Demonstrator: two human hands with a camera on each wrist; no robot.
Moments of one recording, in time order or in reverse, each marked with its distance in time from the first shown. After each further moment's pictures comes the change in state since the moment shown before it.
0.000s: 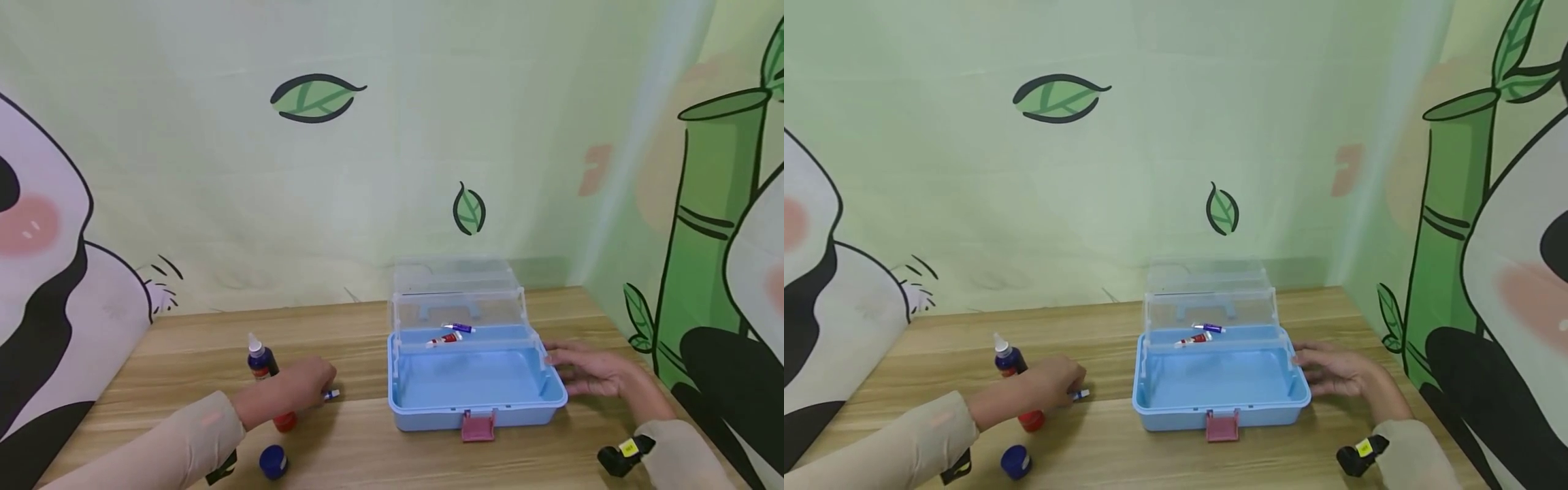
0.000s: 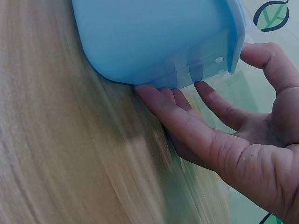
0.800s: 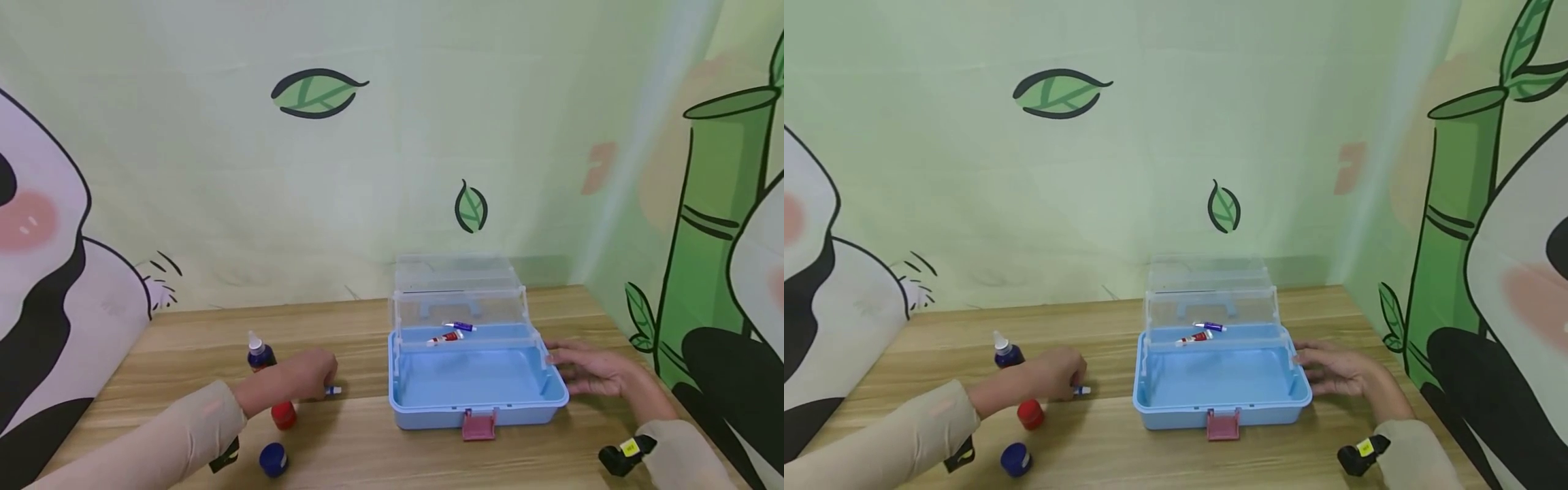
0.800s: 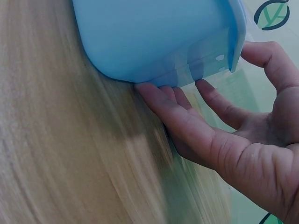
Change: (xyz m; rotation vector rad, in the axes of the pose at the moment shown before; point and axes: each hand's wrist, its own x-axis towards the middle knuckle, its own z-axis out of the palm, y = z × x) left_hand 0.008 -0.001 -0.011 -0.151 -0.065 0.010; right_hand 0.000 -0.002 0.000 -0.007 -0.006 0.013
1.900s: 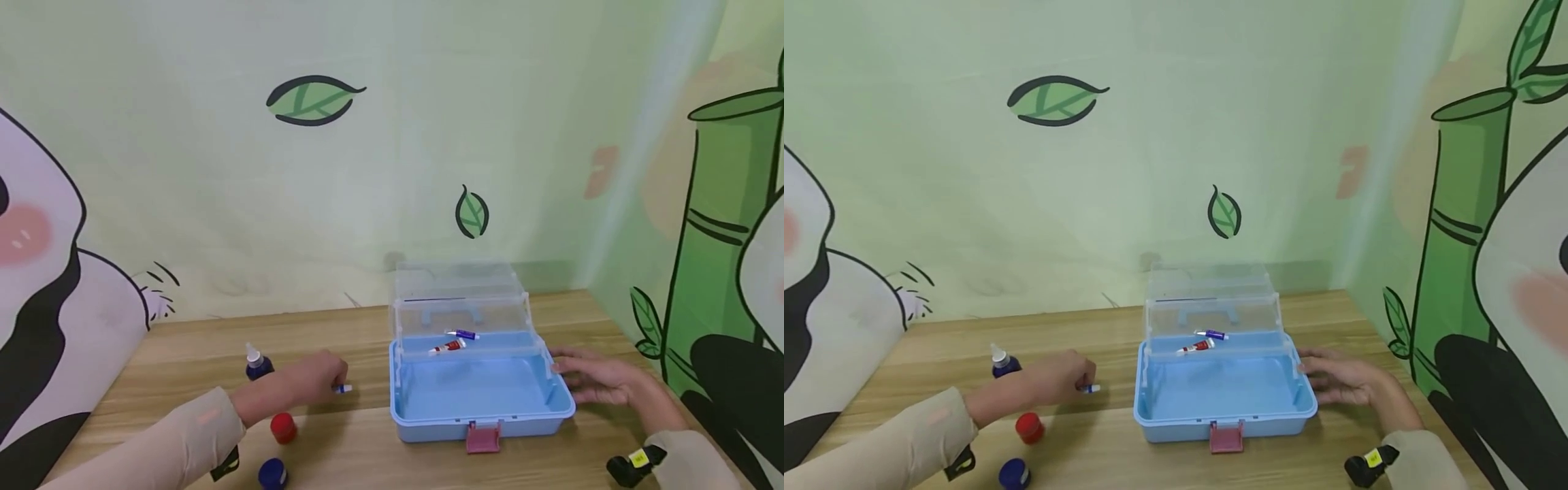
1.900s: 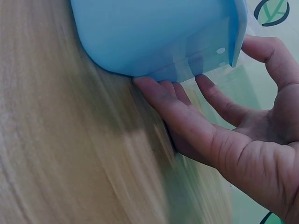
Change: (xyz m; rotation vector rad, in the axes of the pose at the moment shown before) left_hand 0.007 0.008 -0.009 0.053 0.039 0.078; right_hand 0.002 0.005 -0.007 0.019 -0.065 -0.020
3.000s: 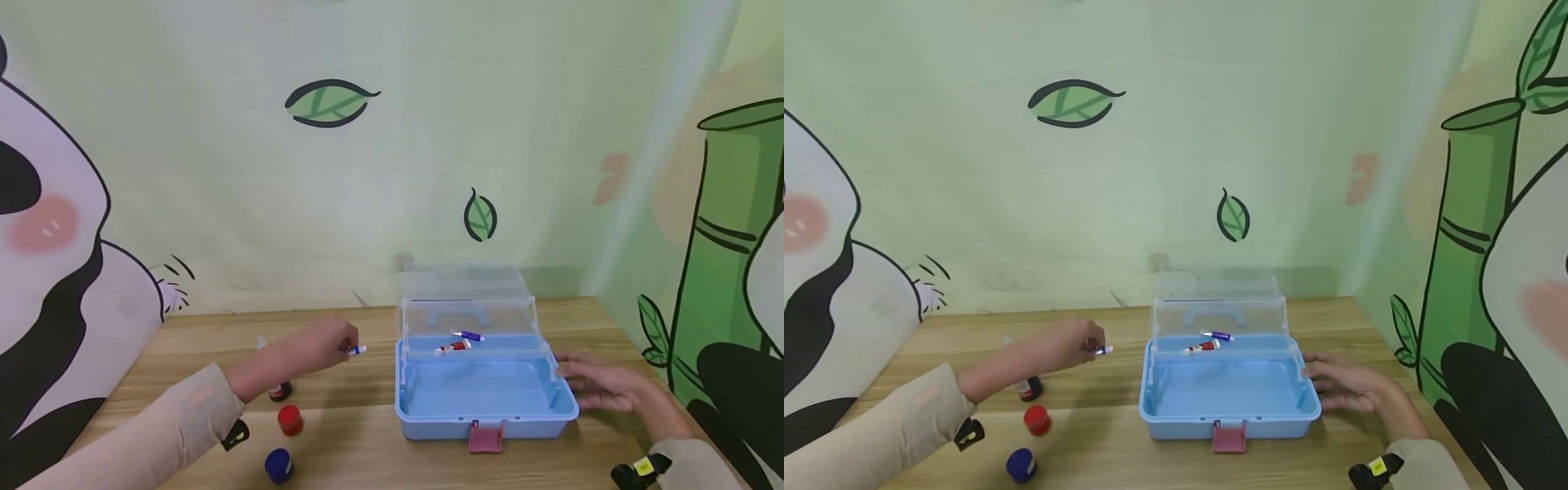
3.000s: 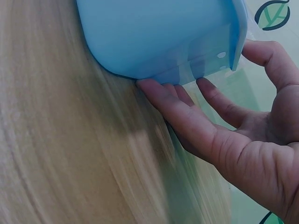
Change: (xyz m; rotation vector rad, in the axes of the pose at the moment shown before) left_hand -0.008 0.022 -0.055 -0.016 0.145 0.099; right_hand -0.002 -0.003 0.002 -0.024 0.001 0.004
